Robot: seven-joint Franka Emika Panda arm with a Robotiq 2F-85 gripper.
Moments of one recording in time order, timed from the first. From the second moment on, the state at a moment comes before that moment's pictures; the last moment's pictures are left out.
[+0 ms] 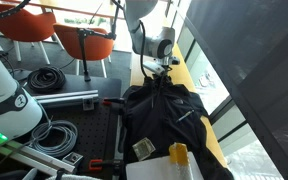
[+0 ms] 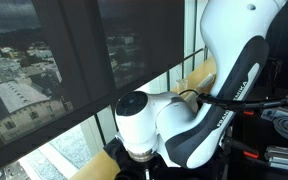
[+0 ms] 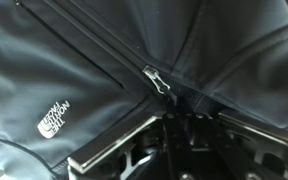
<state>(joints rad) 0.65 0.94 -0.06 -1.65 -0.39 2.55 0.26</state>
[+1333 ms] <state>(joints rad) 0.74 1.05 -0.03 -1.39 -0.39 2.40 0.25</state>
